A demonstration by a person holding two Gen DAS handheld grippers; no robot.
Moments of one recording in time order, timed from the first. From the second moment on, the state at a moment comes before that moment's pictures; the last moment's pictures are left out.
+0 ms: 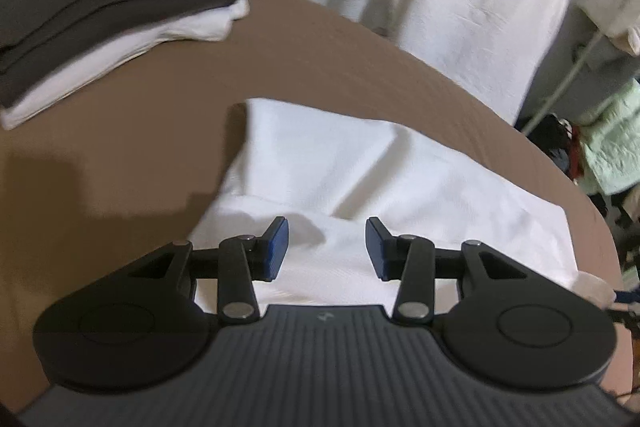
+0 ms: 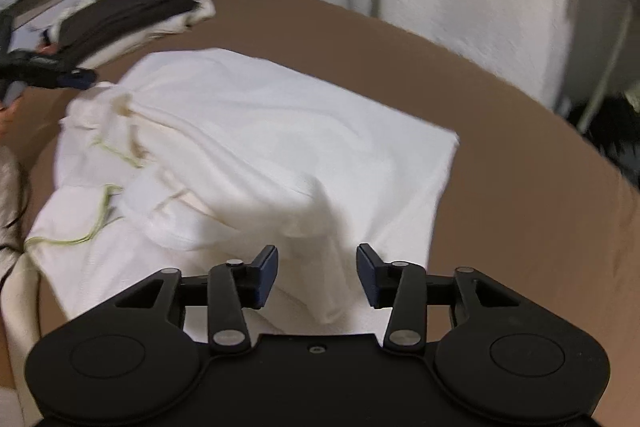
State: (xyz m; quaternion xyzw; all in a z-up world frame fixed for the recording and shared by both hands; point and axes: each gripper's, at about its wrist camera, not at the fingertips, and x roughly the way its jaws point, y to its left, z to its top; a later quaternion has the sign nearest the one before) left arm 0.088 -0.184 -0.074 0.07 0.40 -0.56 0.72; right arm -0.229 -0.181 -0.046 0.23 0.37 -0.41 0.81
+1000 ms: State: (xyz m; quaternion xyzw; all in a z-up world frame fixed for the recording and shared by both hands) left arm 0.045 -0.205 -0.083 0.20 0.32 -0.56 0.74; right arm -0.267 -0.157 -0.062 0.32 0.39 -0.42 0.76
